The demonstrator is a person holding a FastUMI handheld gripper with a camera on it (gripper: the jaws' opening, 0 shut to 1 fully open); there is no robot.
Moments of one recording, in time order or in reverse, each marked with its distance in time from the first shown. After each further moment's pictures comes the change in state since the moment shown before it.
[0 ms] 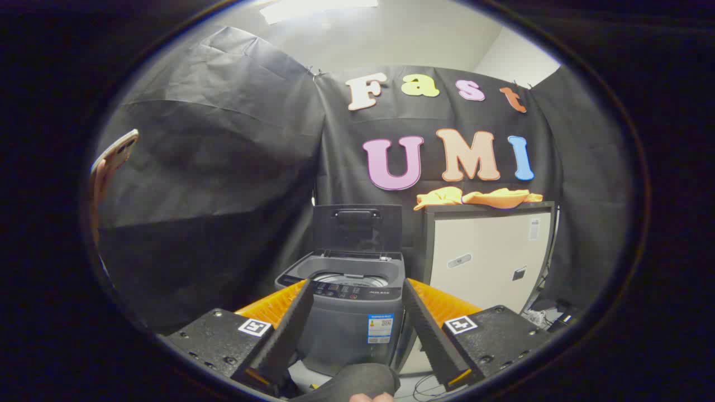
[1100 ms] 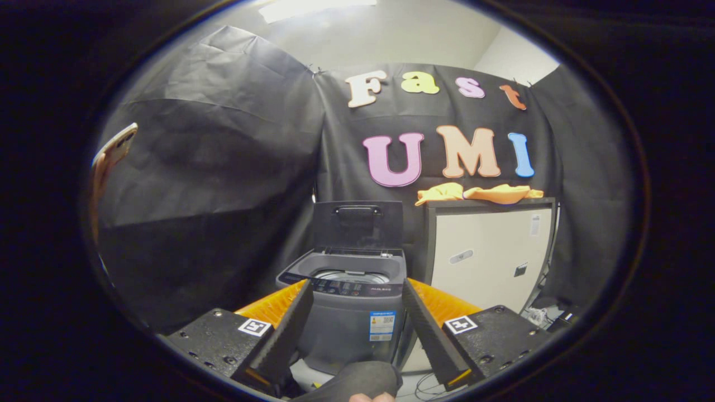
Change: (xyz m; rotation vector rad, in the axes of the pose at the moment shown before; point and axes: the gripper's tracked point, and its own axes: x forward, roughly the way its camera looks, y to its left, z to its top) arm 0.000 0.002 -0.005 0.007 0.008 0.000
